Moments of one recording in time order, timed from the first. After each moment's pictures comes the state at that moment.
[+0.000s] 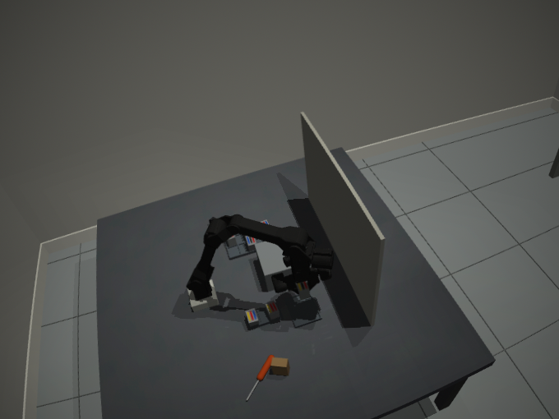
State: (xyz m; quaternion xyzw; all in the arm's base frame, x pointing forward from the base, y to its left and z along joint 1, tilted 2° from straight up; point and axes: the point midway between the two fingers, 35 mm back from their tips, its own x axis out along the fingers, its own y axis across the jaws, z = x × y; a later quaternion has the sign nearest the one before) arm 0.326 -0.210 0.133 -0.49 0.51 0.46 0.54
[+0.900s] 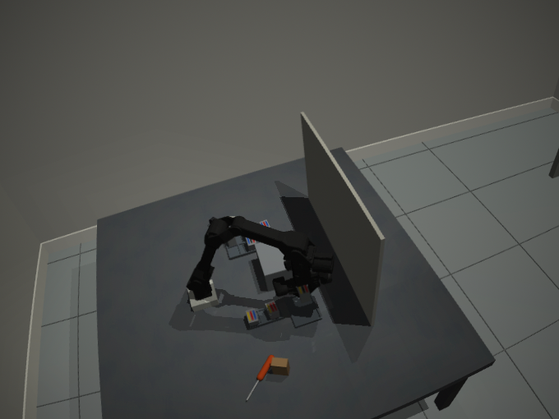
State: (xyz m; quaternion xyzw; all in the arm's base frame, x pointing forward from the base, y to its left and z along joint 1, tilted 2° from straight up) arm 0.328 -0.210 0.113 -0.49 0.51 0.46 0.54
